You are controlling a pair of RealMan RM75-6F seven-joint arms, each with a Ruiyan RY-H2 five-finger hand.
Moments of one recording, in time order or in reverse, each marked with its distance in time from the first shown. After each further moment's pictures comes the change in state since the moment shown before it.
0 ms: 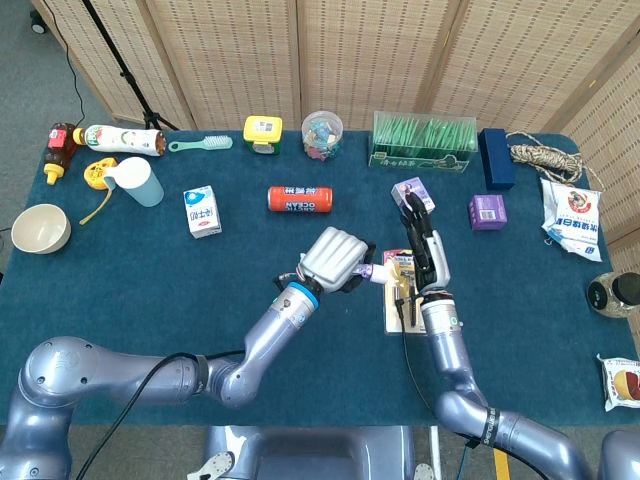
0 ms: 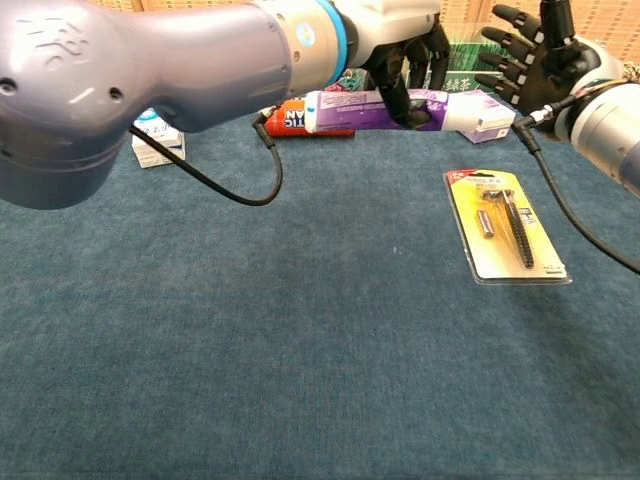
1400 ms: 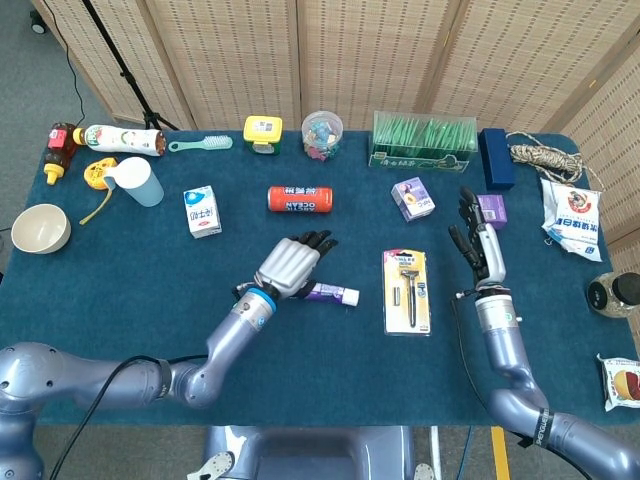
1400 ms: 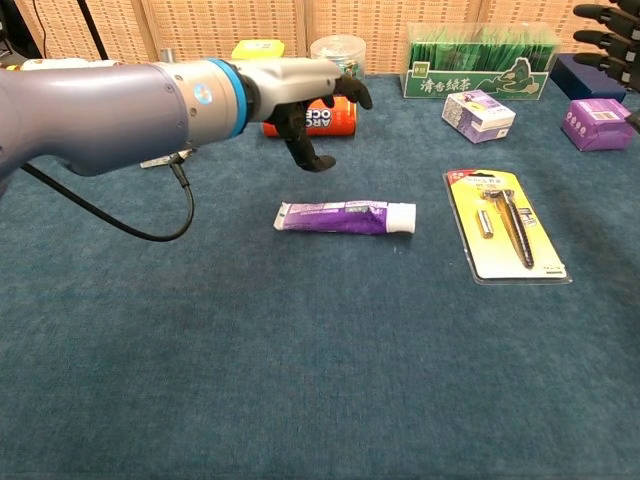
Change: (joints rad) left arm 0.138 0.088 0.113 -0.056 0.008 -0.016 -0.055; right arm -0.056 0.216 -0.062 0.026 -0.051 -0.018 -0.050
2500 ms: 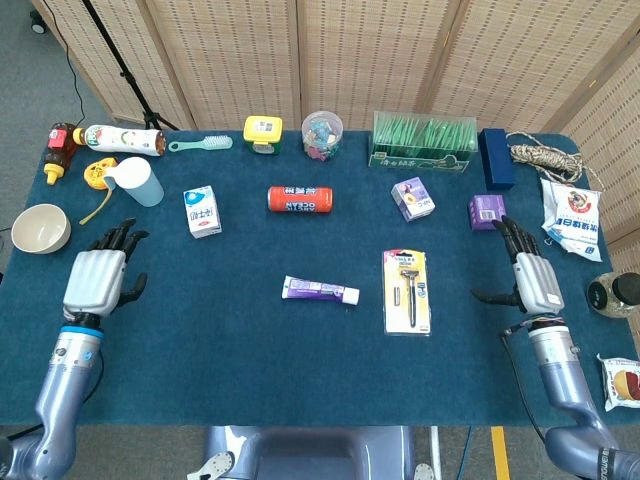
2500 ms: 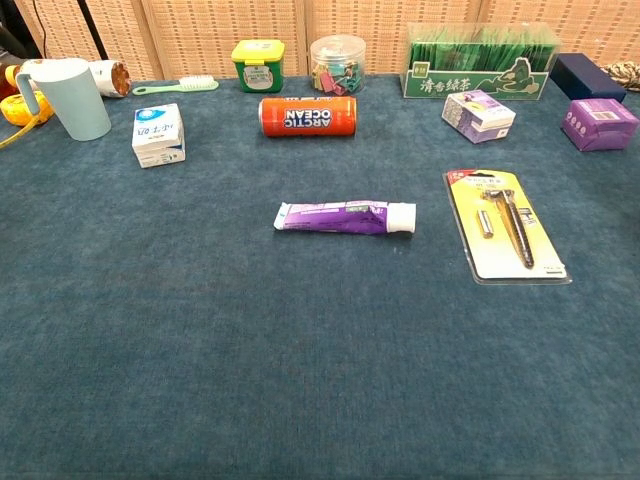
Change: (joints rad) left arm 0.566 0.423 0.216 -0.300 0.318 0.485 -0.209; right arm -0.105 0.230 -0.215 -0.085 -0.086 0.143 -0.625
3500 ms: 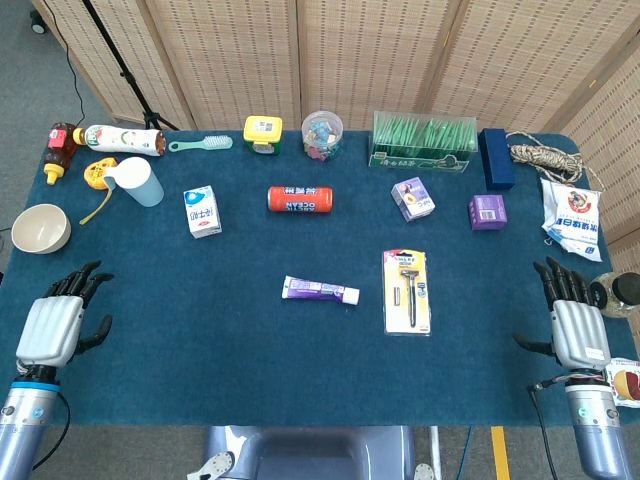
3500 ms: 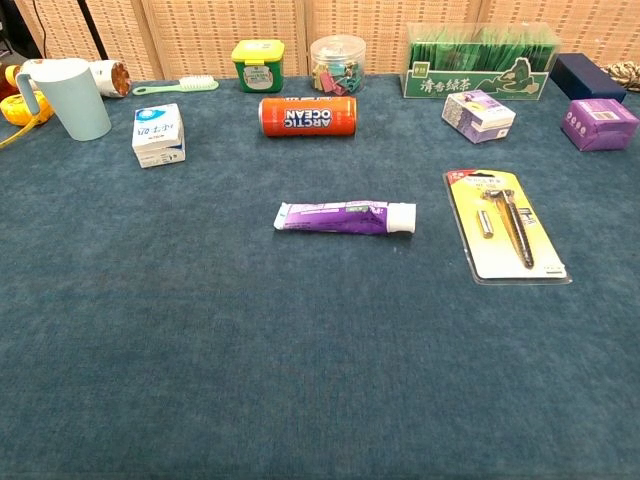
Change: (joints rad) left arm 0.254 0.087 0.075 -0.050 0.257 0.055 -0.116; right arm -0.182 0.130 -0.119 -0.251 0.003 0.233 -0.356
